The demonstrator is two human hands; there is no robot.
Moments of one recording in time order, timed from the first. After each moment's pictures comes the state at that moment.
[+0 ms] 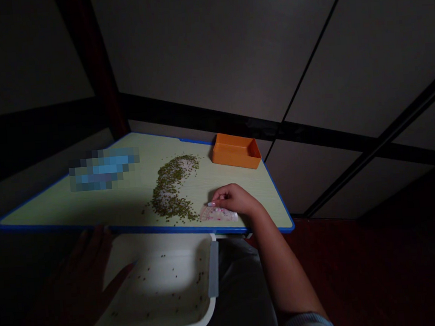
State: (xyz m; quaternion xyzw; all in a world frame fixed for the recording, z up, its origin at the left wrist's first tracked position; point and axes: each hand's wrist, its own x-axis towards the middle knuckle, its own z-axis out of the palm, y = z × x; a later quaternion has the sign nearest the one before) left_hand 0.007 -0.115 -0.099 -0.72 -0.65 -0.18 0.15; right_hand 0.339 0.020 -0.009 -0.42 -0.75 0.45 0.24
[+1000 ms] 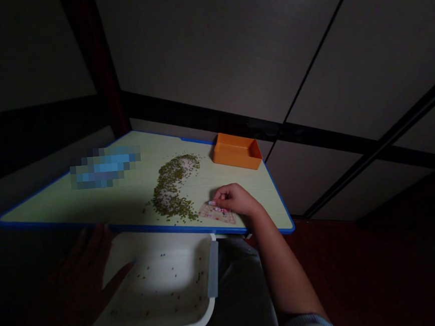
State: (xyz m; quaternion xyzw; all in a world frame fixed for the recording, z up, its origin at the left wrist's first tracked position) left_hand 0.006 -0.117 -0.098 -0.72 -0.66 -0.17 0.13; right_hand 0.337 0.016 -0.005 -0.45 -0.74 0.45 0.24
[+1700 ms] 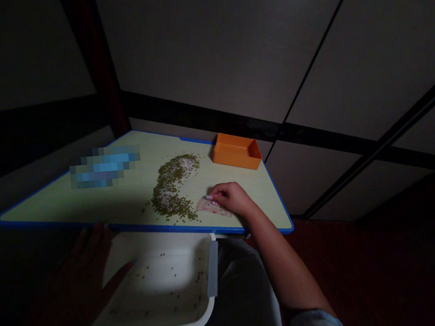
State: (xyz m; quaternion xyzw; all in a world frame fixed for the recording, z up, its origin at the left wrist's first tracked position) left_hand 0.004 -0.115 -0.105 -0.72 -0.65 -0.17 0.17; right_hand 0.332 0.023 -0.013 -0.45 -0.80 0.29 0.27
